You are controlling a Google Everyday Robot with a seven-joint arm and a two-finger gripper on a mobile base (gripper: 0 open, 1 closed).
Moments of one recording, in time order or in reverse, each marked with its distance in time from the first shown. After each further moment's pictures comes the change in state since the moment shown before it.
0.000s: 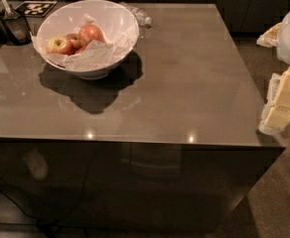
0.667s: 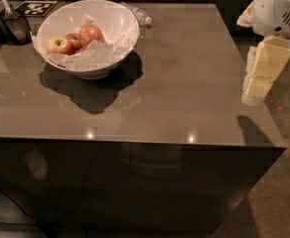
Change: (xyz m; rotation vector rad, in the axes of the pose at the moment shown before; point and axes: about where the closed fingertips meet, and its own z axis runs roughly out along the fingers) arm -0.031 -0.039 -0.003 -0.006 0.037 -0.058
